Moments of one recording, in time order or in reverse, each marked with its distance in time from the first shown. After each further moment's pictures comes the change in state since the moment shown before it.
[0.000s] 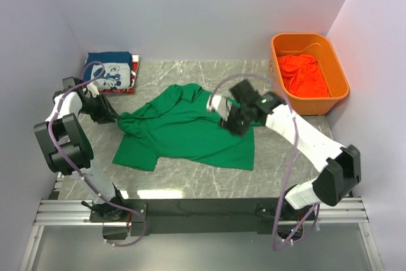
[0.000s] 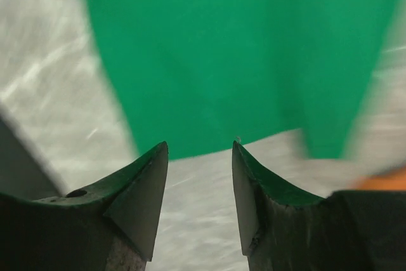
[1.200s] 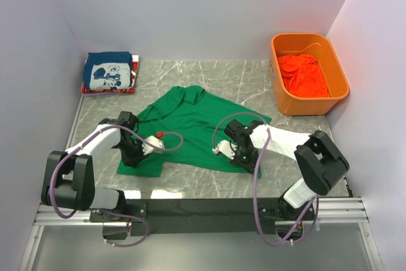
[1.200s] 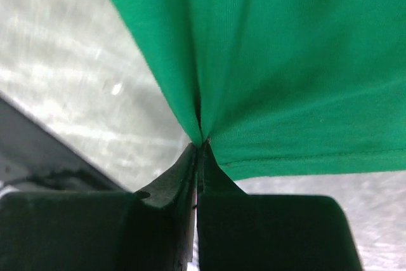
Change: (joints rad) left arm -0.517 -0.389 -0.552 -0.120 -0.233 1.222; right arm 0.083 0.130 -0.478 0.051 0.053 0.075
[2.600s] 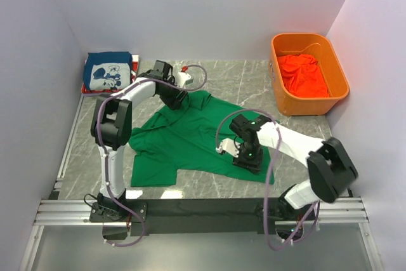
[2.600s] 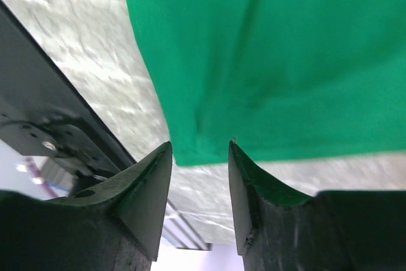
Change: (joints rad) left arm -0.174 0.732 0.902 0.333 0.069 -0.566; right arm -0.047 -0.136 0.041 -0.169 -0.010 -0.146
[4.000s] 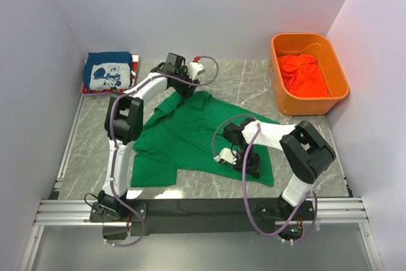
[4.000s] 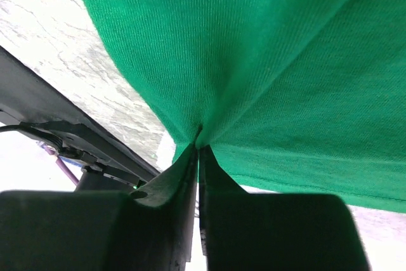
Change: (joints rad) left arm -0.073 0.174 0.266 0.093 -0.023 -0.032; right arm 0.042 0.261 0.001 -0.006 0.019 0.034
